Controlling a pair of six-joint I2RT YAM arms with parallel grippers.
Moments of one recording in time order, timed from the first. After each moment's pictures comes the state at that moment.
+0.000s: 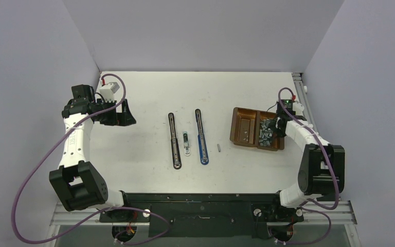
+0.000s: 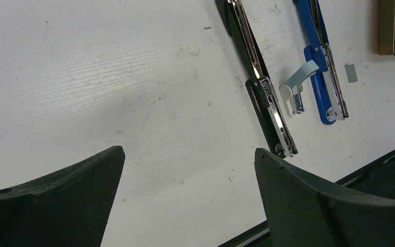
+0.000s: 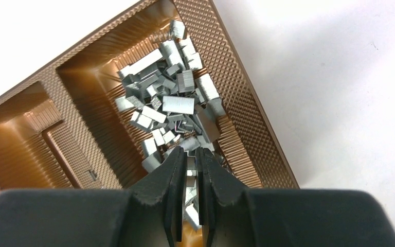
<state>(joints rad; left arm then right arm) 0.27 1.41 1.27 -0.87 0.61 0.24 -0.04 1.55 0.93 -0.37 0.23 0.62</state>
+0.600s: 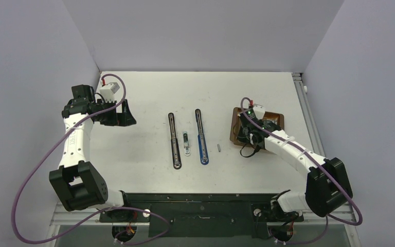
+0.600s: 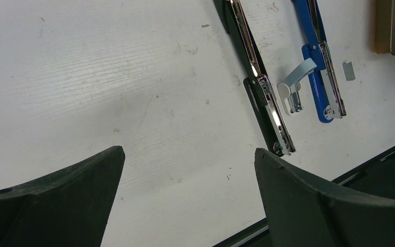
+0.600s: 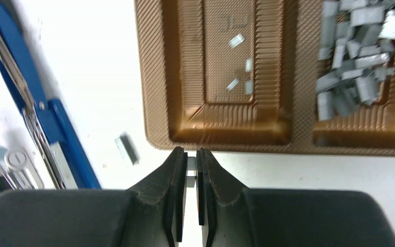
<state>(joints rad) 0.27 1.41 1.27 -0.88 0.61 0.24 0.43 1.35 0.90 -0.51 0.25 0.67</state>
